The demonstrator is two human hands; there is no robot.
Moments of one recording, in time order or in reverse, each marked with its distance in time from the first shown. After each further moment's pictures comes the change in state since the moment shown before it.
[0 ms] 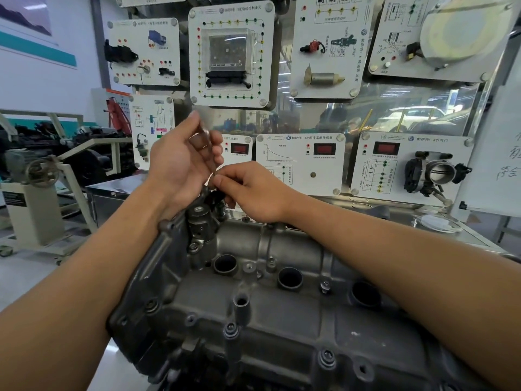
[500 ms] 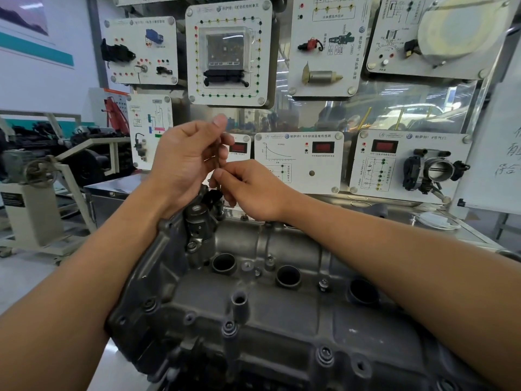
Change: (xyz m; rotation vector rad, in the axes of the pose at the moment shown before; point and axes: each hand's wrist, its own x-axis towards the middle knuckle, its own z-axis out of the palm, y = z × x) left_hand -0.002 -0.005 0.002 0.229 -0.133 0.161; right_hand -0.001 -0.001 0.000 -0.013 0.038 0.022
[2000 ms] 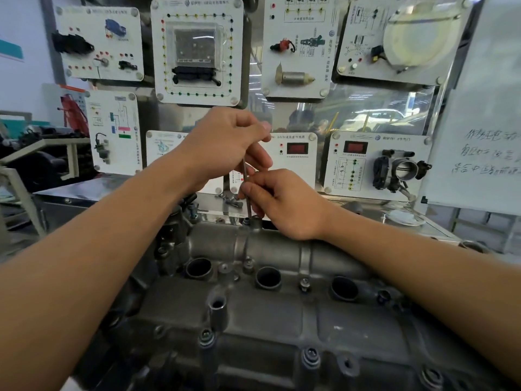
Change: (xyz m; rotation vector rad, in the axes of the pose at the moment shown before) left_hand 0.025 -0.002 0.062 0.532 -0.284 -0.064; right_hand -0.052 0.018 -0.046 -0.211 0.087 -0.007
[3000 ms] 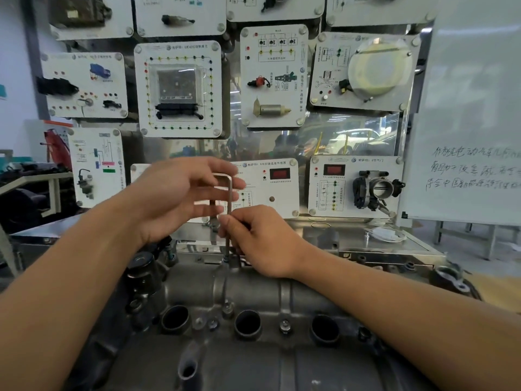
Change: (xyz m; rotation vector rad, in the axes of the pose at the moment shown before) left_hand -0.019 0.005 -0.023 -0.402 -0.145 -0.211; right_hand -0.009 -0.008 0.006 0.084 0.075 0.114
